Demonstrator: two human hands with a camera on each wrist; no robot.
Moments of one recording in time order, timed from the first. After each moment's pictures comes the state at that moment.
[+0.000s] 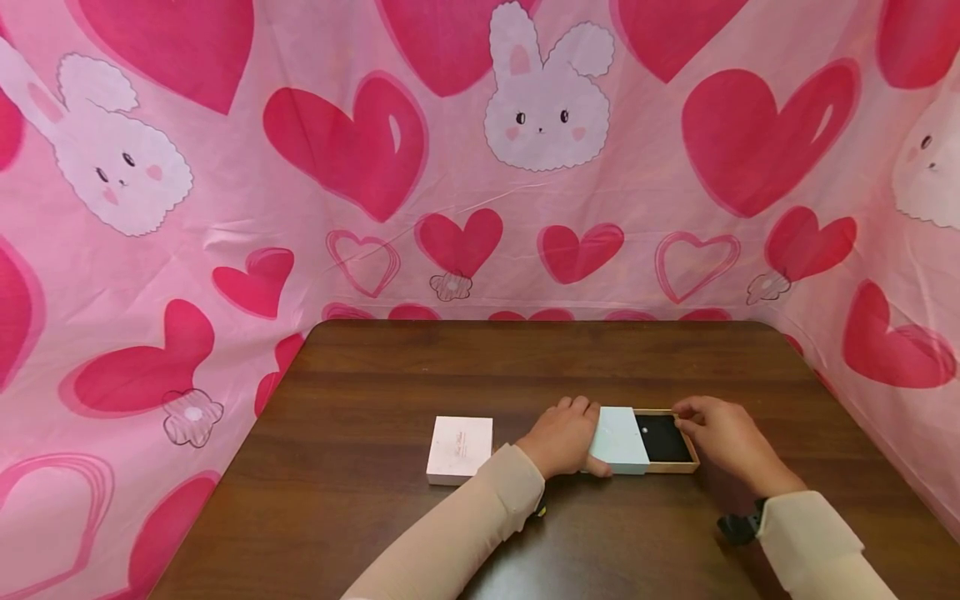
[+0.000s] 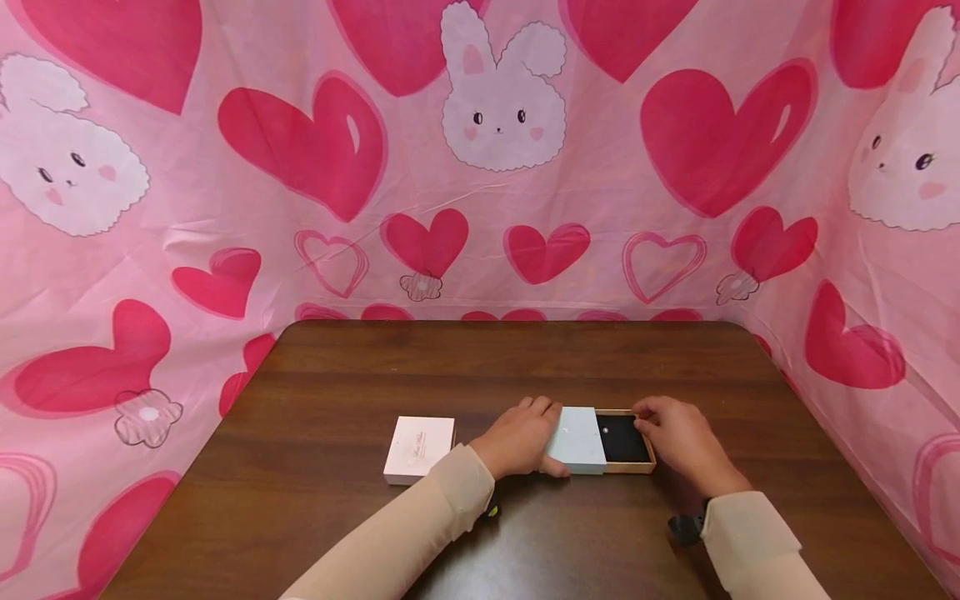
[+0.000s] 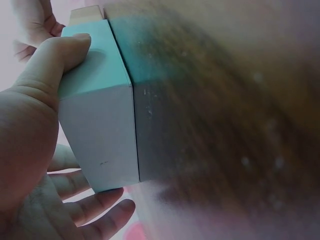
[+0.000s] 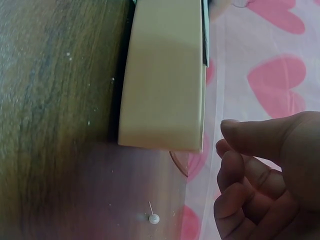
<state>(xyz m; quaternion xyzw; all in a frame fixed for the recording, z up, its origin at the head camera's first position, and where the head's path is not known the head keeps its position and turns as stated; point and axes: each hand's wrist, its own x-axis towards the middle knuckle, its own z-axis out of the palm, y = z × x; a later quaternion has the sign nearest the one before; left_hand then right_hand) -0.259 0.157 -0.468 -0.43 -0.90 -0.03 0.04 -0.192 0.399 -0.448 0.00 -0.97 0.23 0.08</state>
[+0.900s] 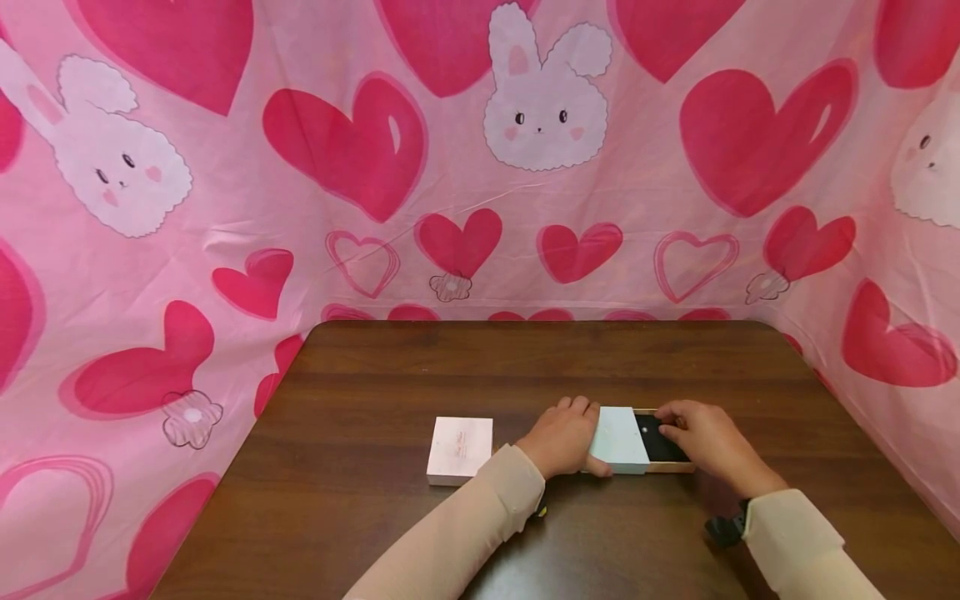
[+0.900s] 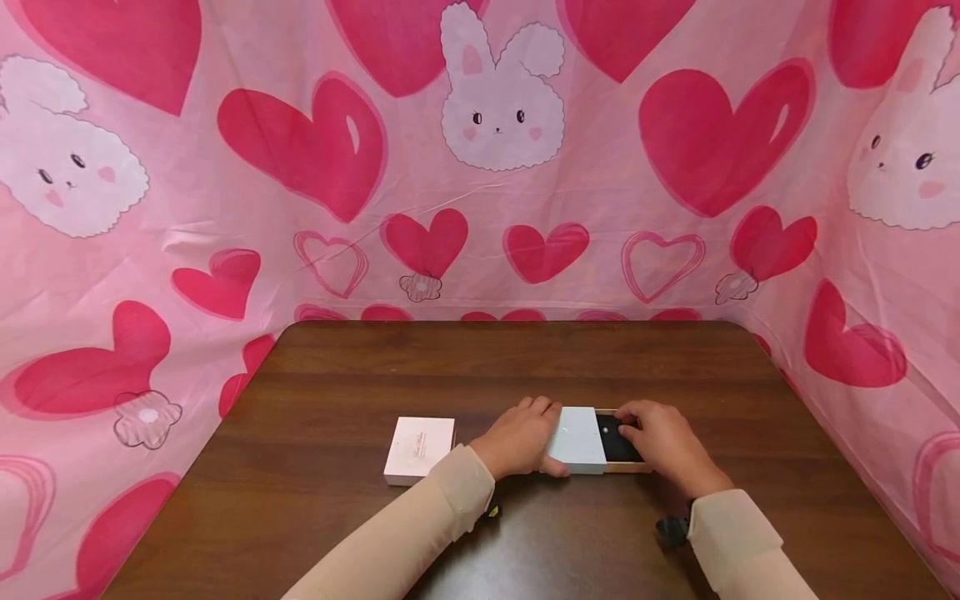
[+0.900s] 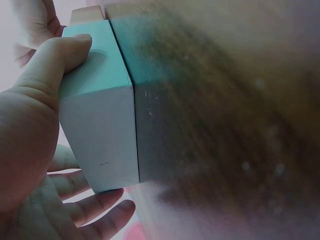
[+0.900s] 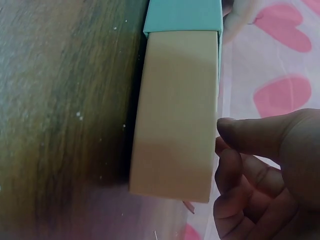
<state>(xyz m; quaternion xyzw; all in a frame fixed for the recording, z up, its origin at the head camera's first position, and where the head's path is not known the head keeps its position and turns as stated) -0.260 0.157 -0.469 -0.42 -0.90 -0.03 0.03 -0.195 0.379 -0.451 0.01 -0.97 0.23 0.04</state>
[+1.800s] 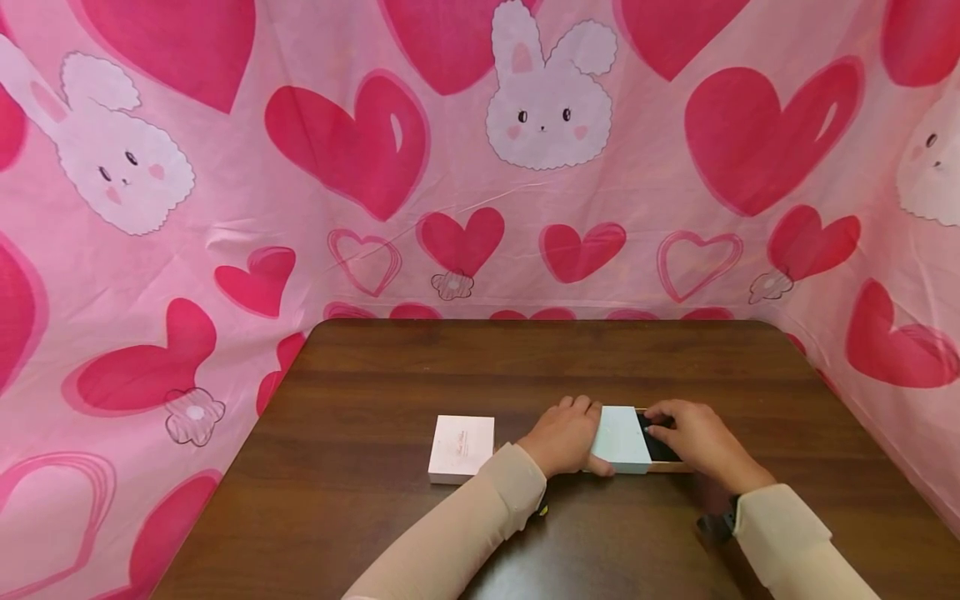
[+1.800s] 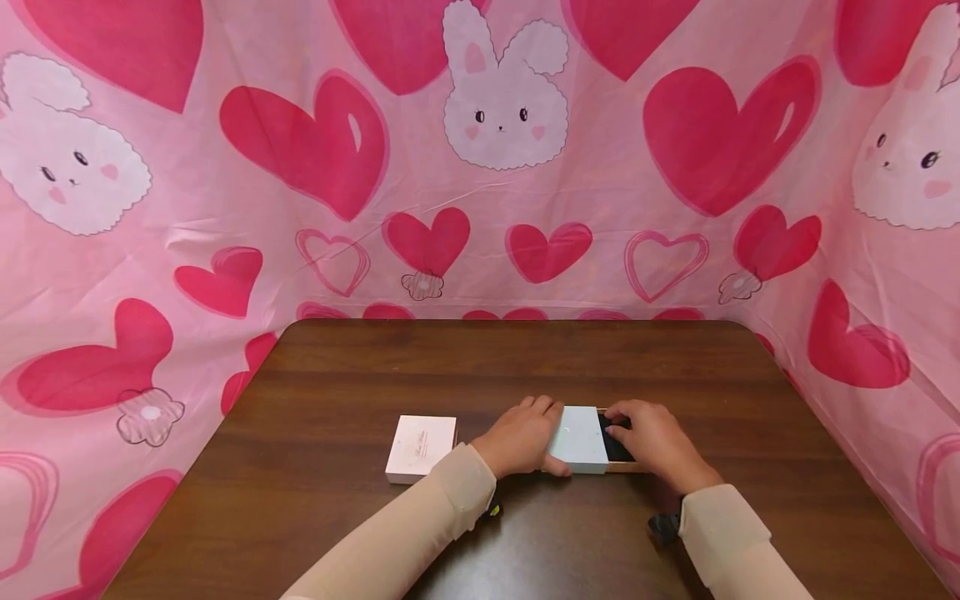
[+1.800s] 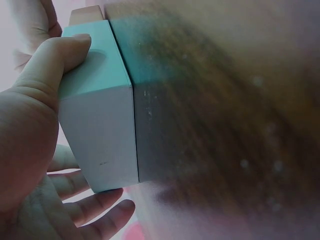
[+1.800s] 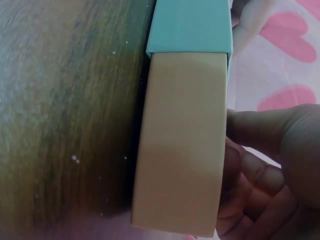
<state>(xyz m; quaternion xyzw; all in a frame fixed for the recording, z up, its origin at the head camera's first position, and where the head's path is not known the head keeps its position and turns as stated) -0.262 0.158 -0.471 -0.43 -0.90 -0.04 0.03 -0.203 0.367 -0.455 0.03 -0.97 0.22 0.04</state>
